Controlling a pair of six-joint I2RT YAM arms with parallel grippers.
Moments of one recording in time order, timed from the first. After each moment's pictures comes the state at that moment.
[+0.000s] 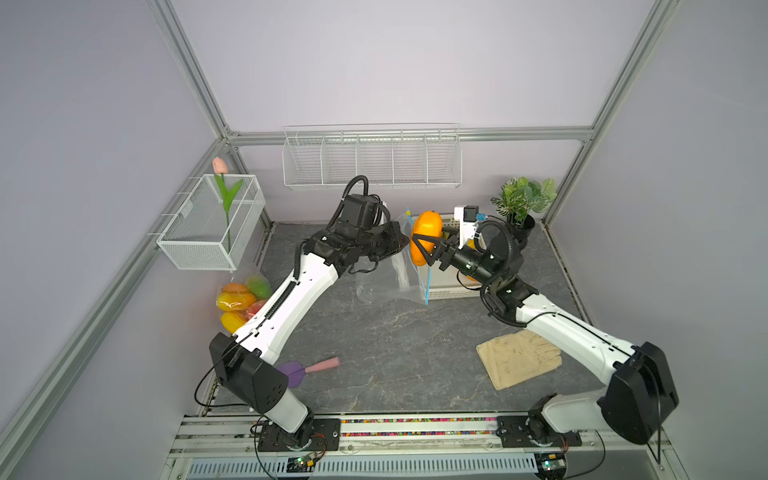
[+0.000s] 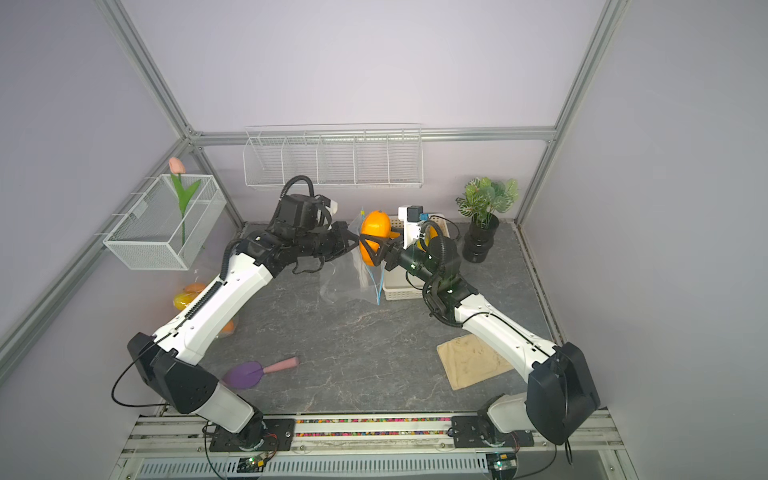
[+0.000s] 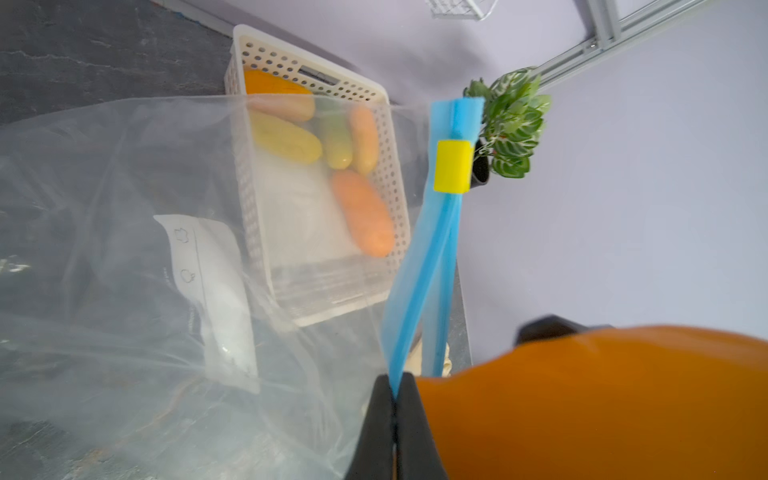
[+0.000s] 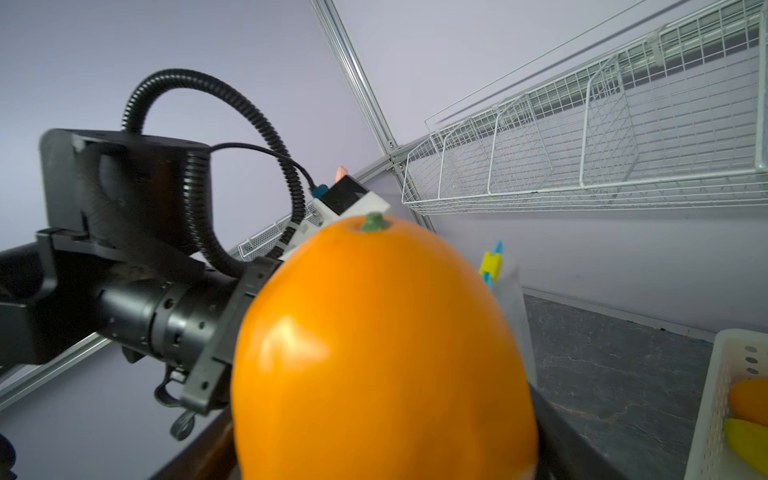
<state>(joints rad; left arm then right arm) -0.59 1.56 1.70 -0.68 0.33 -0.79 0.59 1.39 1.03 0.52 -0.37 0.54</state>
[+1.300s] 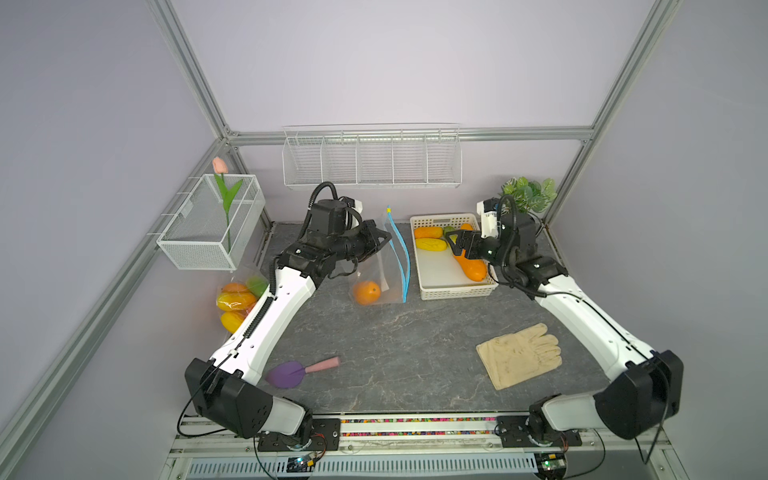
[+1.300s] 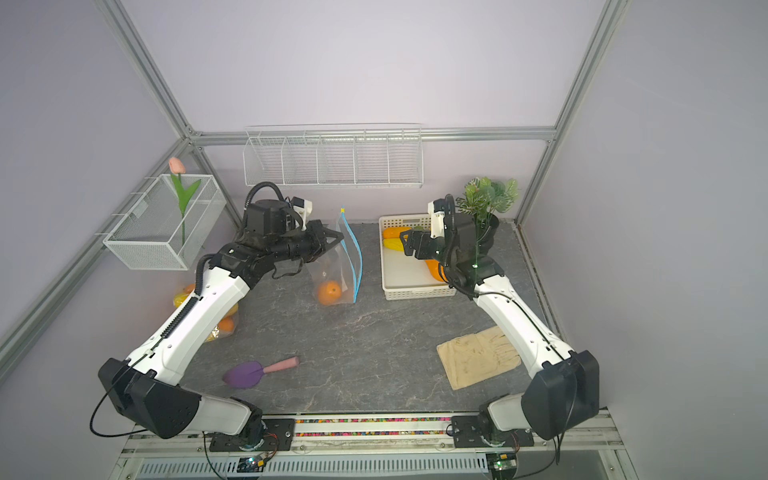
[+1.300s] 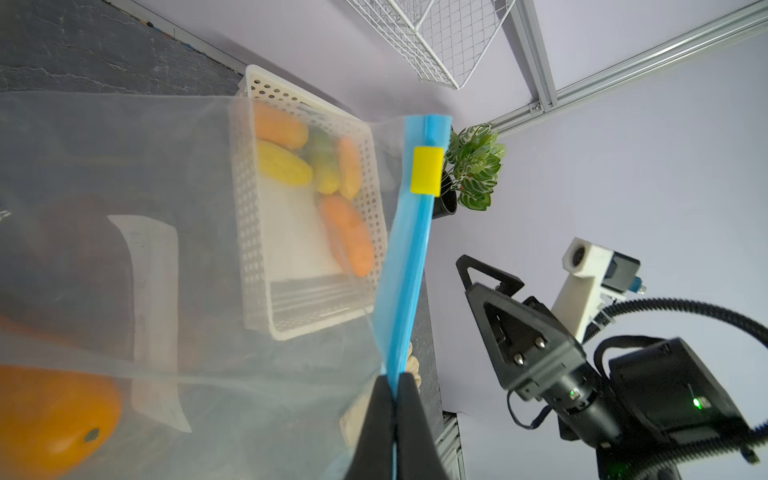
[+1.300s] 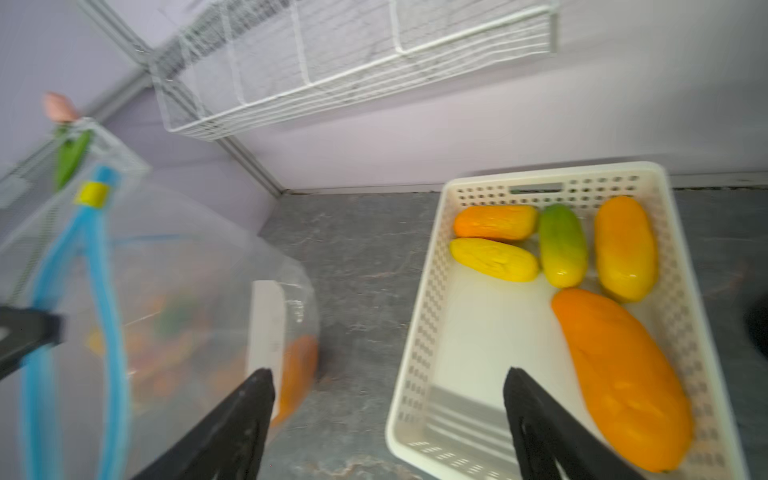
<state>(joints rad) -0.45 1.44 1.50 -0.52 0.45 -0.84 0.36 1.47 1.33 -0.36 -0.17 0.34</state>
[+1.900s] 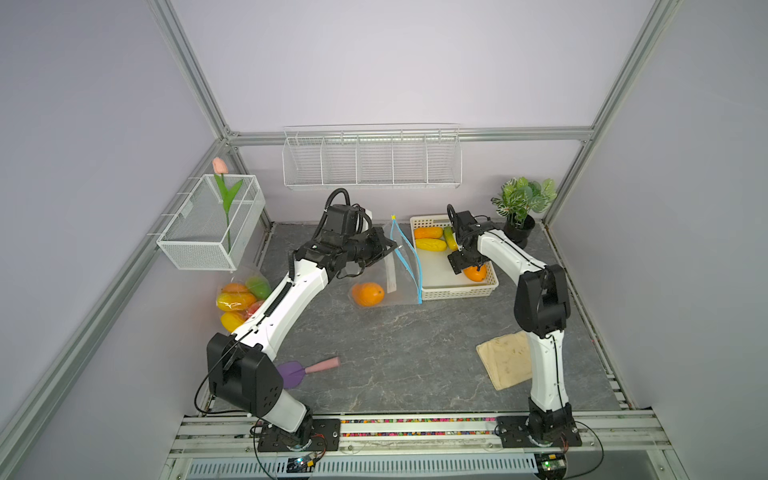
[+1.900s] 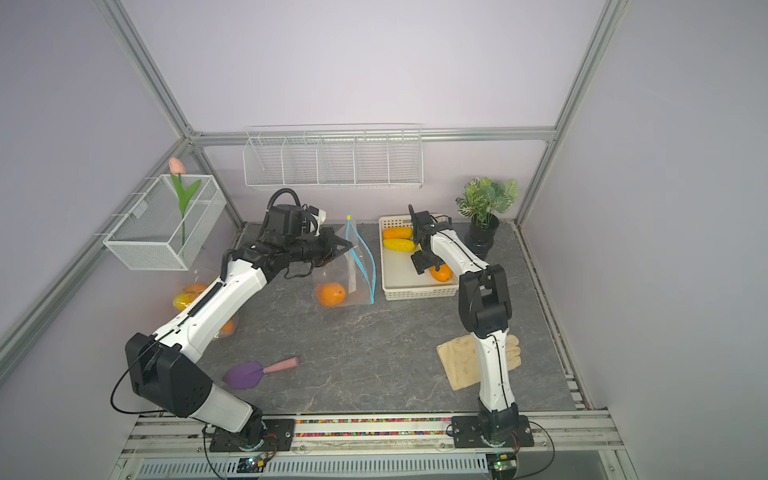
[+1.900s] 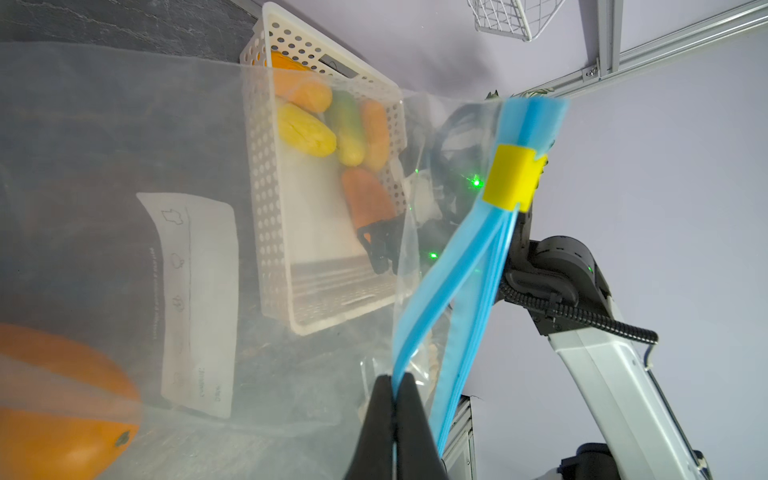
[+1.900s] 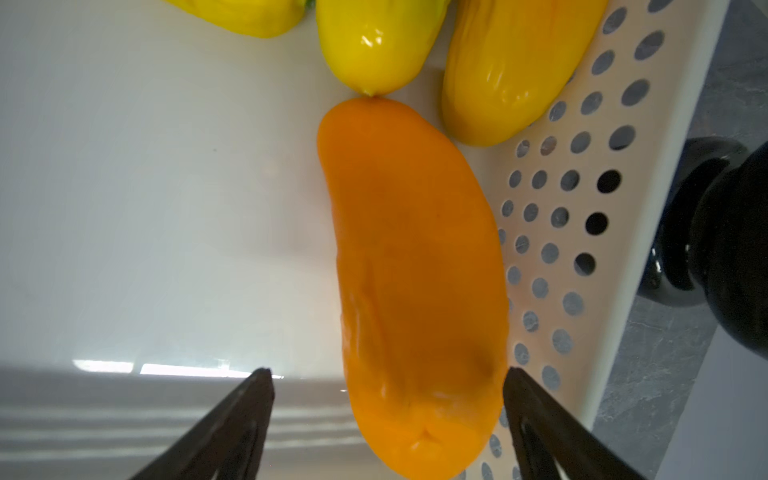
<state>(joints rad) -0.45 1.55 1.48 -0.50 0.49 -0.82 0.34 2.24 1.95 -1.00 0.29 -0.06</state>
